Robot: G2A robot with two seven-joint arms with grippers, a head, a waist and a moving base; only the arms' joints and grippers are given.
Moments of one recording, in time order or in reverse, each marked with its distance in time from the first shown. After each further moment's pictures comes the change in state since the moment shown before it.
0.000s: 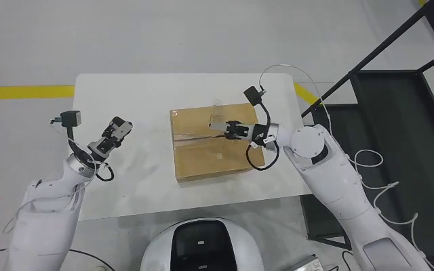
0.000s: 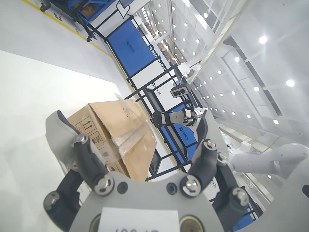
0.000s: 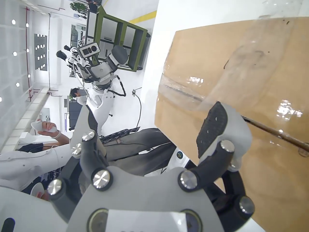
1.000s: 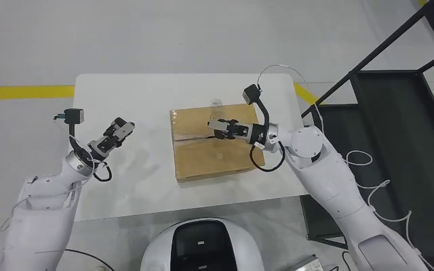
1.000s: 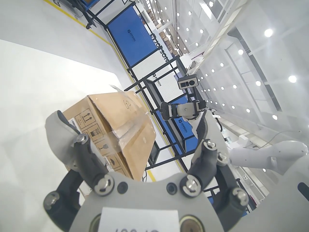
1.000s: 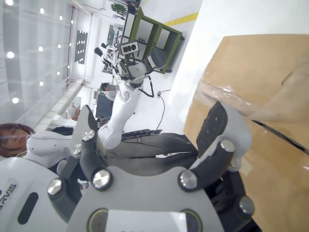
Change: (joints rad) left arm -0.034 0.015 0.009 0.012 -0.031 0.039 -0.080; right arm 0.043 -0.029 -0.057 0.085 0.227 -0.173 0.018
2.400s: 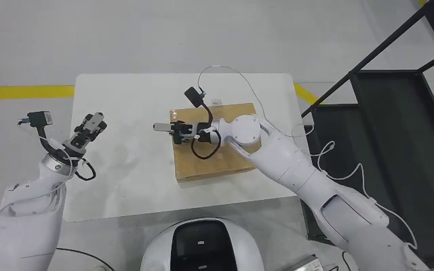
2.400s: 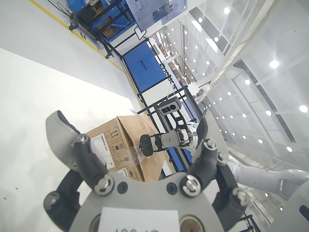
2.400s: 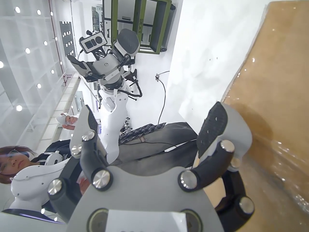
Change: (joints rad) left arm 0.032 0.011 -0.101 0.044 -0.018 0.005 0.116; right arm 0.354 -0.213 -0.446 0.360 0.027 0.129 -0.159
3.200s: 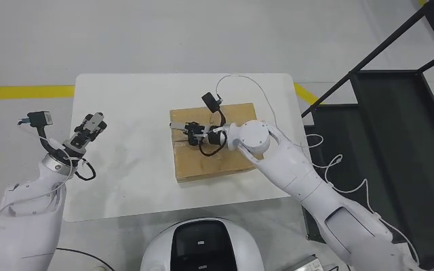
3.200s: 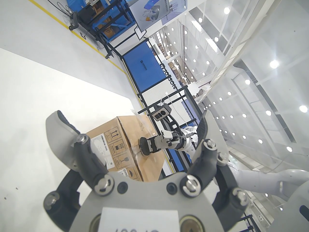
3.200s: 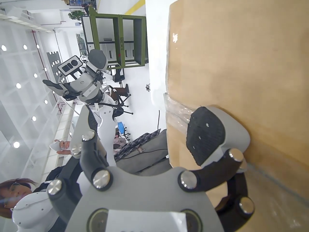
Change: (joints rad) left arm 0.000 0.000 0.000 0.000 0.000 0.000 0.000; right arm -0.147 0.040 0.166 -0.088 -0.097 0.186 -0.030
